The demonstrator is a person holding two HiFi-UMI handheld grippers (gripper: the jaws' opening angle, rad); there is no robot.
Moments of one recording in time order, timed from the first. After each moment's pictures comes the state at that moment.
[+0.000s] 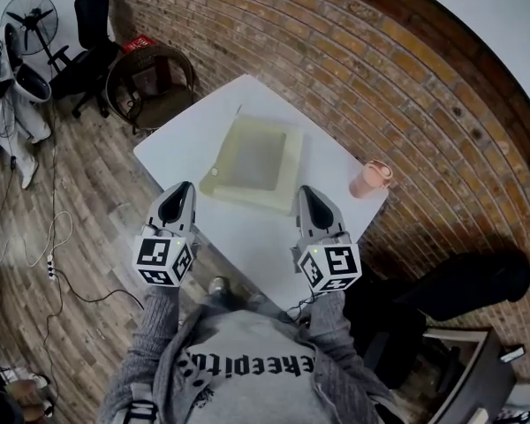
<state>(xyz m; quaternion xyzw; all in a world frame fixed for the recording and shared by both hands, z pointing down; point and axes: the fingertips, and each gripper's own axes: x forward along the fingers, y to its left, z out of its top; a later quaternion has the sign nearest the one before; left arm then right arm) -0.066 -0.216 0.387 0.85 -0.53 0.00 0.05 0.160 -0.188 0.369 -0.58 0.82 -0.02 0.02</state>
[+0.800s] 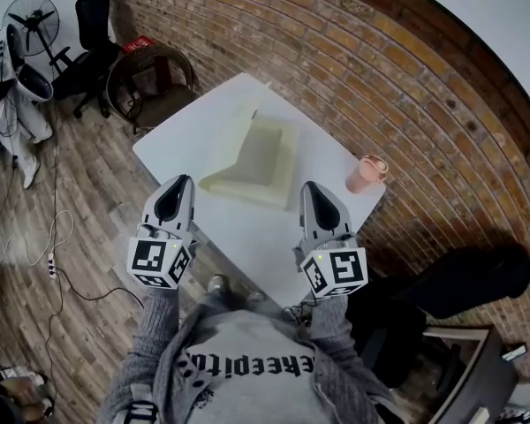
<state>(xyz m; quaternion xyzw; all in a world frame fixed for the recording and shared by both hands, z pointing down) -0.049 -0.190 0.346 0.85 -0.52 -0.04 0.00 0.170 -0.157 0.328 -0.57 0.82 0.02 0.04</state>
